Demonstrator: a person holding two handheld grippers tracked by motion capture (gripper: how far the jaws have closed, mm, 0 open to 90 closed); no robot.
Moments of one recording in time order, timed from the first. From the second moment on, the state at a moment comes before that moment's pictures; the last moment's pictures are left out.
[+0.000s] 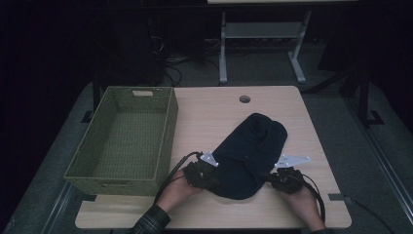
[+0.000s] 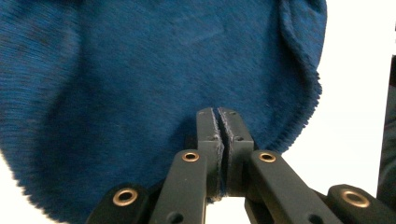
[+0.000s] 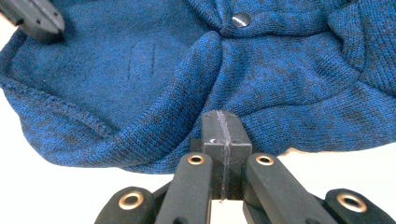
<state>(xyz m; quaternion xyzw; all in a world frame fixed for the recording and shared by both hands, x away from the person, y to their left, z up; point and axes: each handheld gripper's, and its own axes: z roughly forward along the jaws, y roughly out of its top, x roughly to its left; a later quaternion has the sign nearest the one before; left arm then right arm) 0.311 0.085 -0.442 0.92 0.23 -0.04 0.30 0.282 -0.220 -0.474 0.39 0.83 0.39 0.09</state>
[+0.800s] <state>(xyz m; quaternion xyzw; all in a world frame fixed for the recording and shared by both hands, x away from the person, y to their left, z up) 0.378 0.064 -0.403 0.91 0.26 0.02 0.32 0.280 -0.220 -0.475 0.39 0.83 0.39 0.09</state>
